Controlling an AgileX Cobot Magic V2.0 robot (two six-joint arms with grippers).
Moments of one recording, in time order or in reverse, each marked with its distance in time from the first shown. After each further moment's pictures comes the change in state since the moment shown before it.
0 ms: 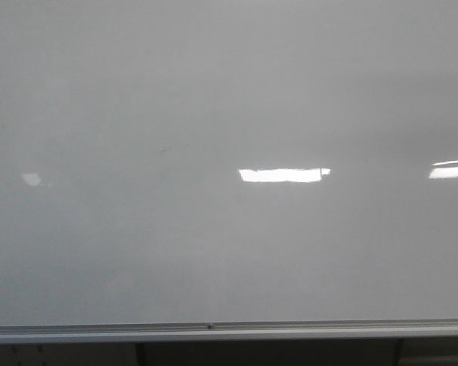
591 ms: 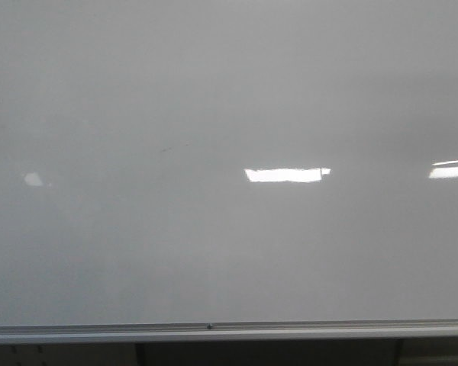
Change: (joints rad) left arm 0.043 0.455 -0.034 0.001 -0.218 0.000; right arm 0.000 0.000 0.000 0.000 0.000 0.000
